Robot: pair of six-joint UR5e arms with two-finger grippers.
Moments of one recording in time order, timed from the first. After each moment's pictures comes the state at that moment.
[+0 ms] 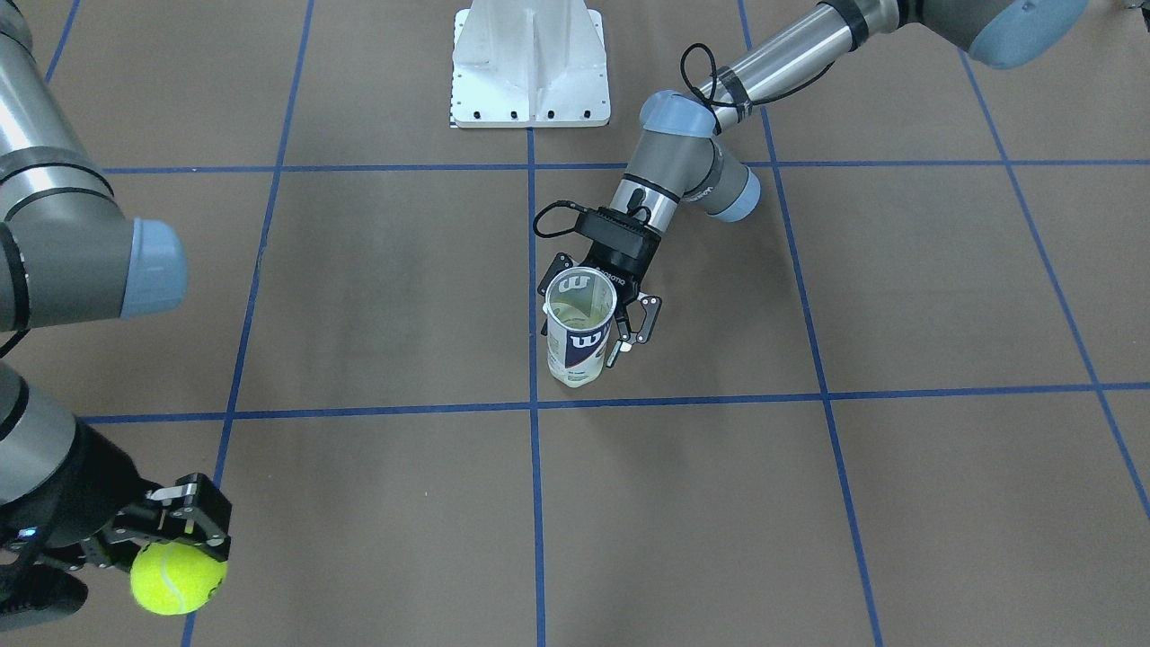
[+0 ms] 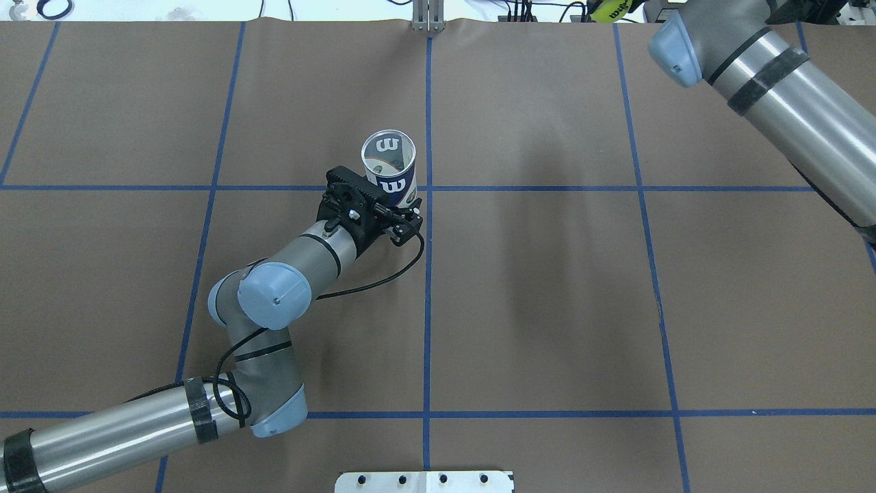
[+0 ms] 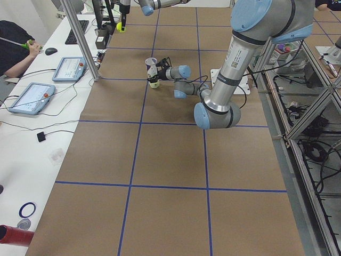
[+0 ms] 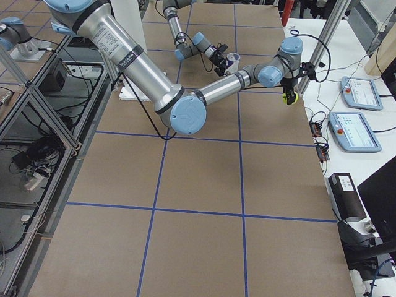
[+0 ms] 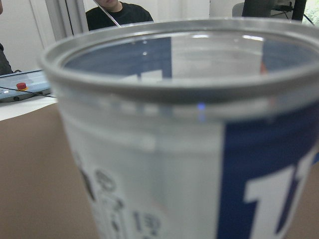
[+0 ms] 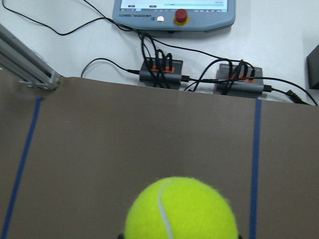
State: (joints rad) left arm -0.41 -2.20 -1.28 -2.76 -1.12 -0.63; right arm 1.10 -0.75 1.24 -1.24 2.19 0.76
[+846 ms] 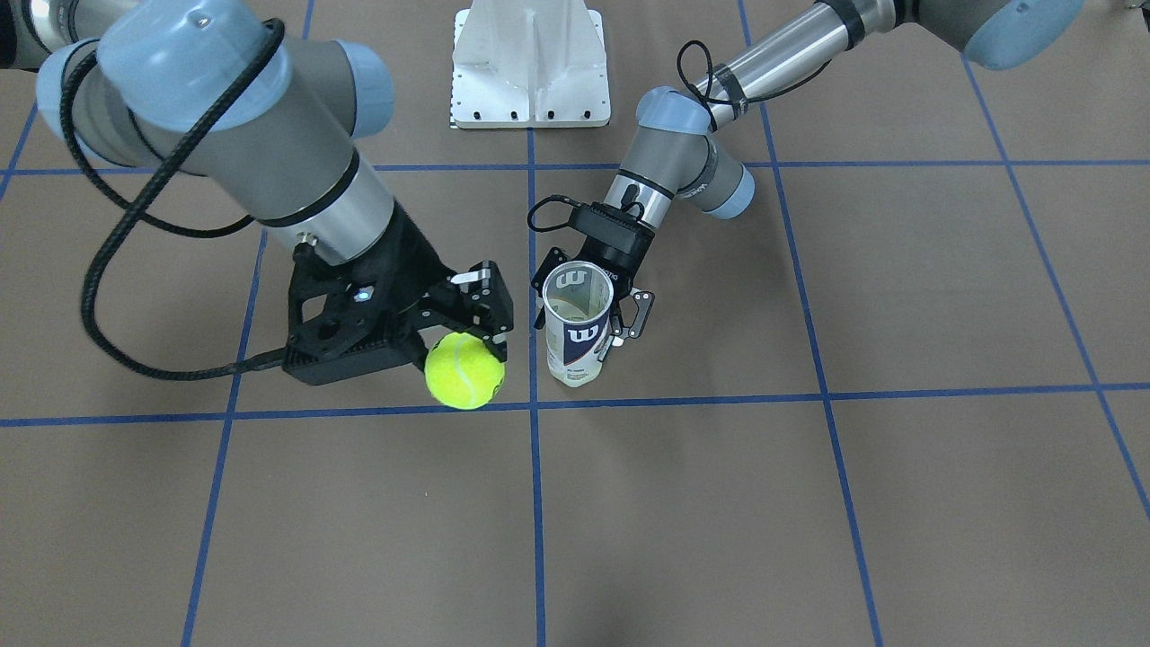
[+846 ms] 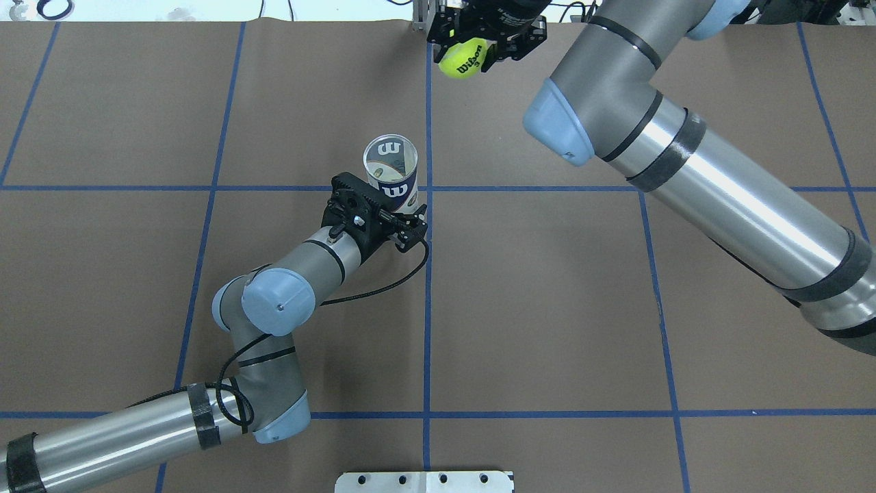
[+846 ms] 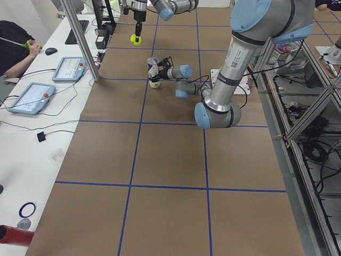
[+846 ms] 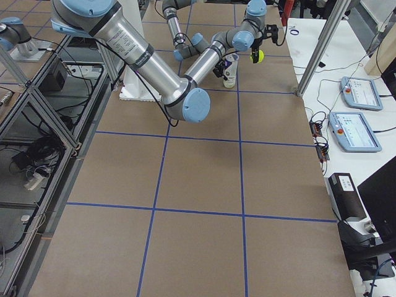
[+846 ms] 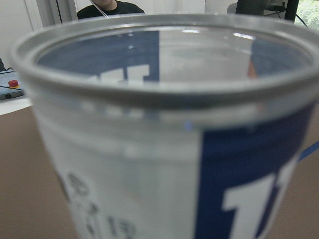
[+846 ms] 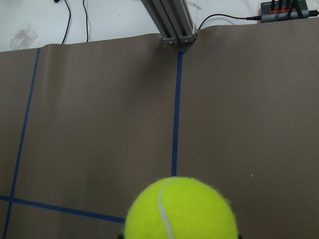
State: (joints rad) left arm -0.39 -2.21 -1.28 -2.76 -1.12 -0.63; right arm 0.88 -0.64 1.50 -1.39 2.18 1.10
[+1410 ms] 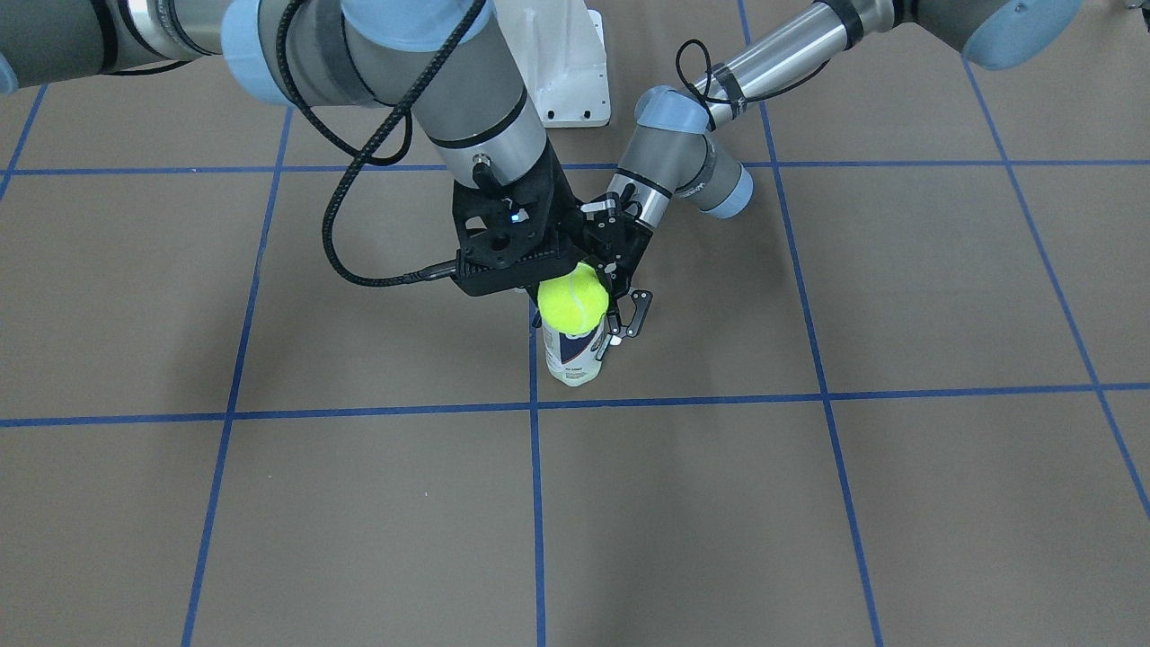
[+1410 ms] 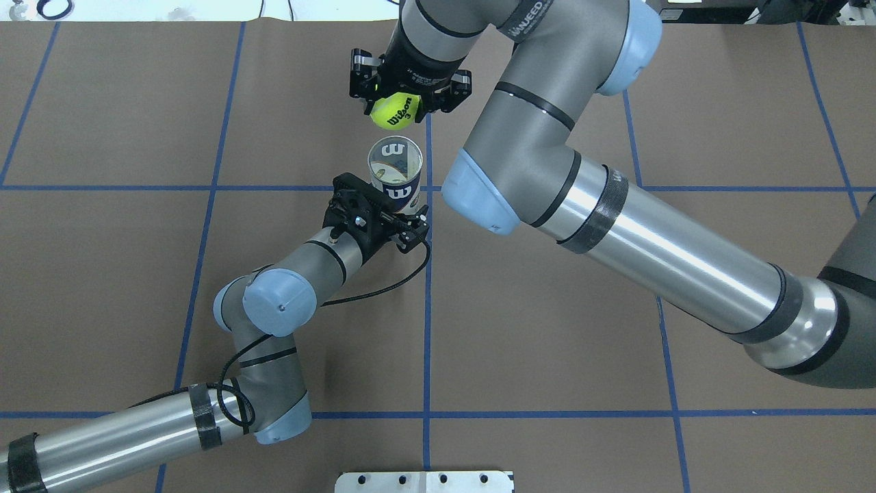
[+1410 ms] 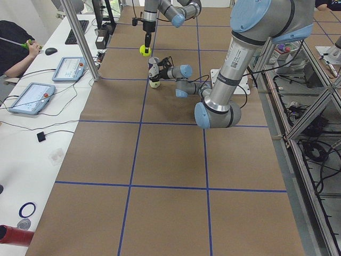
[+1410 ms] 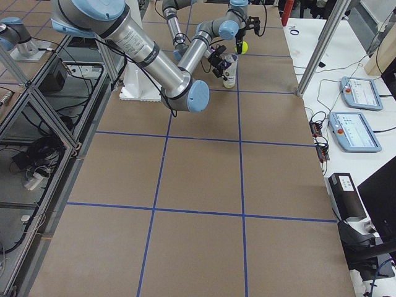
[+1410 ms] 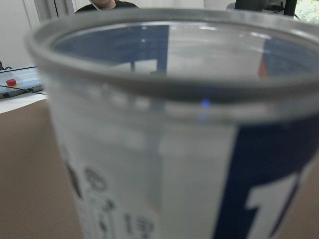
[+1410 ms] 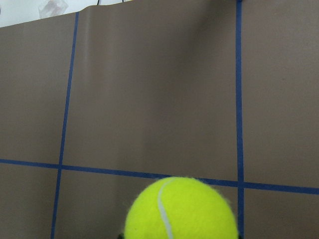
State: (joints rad) left arm -0.39 -2.21 -1.28 -2.76 -1.12 -0.63; right arm 0.74 -0.57 1.51 -1.48 2.07 1.16
